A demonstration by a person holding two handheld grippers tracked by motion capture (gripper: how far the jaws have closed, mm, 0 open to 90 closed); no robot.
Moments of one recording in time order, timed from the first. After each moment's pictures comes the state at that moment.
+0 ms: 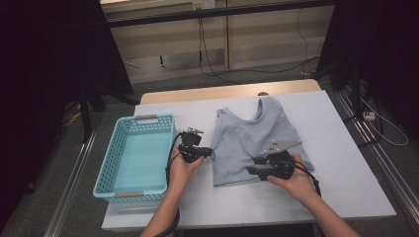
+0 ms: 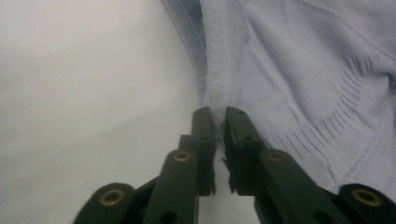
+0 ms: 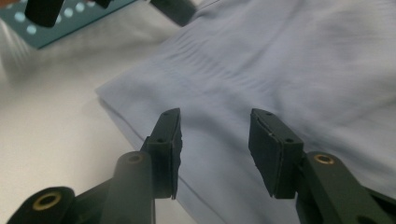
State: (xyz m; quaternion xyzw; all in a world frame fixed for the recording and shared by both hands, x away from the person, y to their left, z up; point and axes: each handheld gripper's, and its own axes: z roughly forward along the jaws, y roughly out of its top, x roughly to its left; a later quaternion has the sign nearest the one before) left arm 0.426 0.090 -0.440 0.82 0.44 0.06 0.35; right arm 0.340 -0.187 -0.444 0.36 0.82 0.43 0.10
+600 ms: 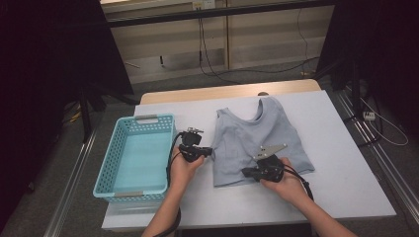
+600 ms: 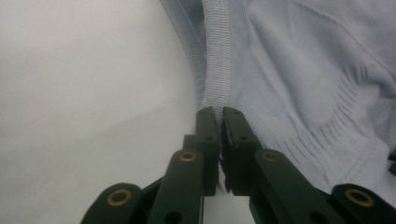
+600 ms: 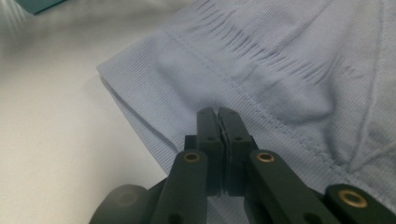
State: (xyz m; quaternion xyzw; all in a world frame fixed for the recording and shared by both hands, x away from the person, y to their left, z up) left arm 0.428 0.088 -0.440 0.82 0.44 0.06 0.35; right arm 0.343 -0.171 -0.462 0.34 0.85 0.41 0.08
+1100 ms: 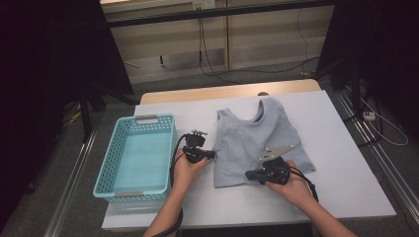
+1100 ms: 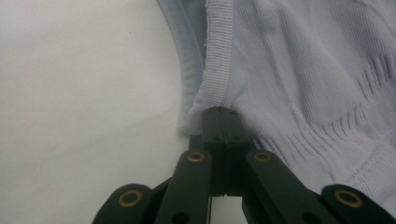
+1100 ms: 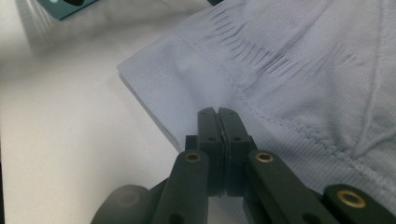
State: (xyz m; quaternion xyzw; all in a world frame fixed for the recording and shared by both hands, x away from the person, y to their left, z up) left arm 0.432 0.081 -0.449 0.83 0.45 0.03 0.34; right arm 0.332 -0.182 -0.458 0.34 0.84 0.42 0.05
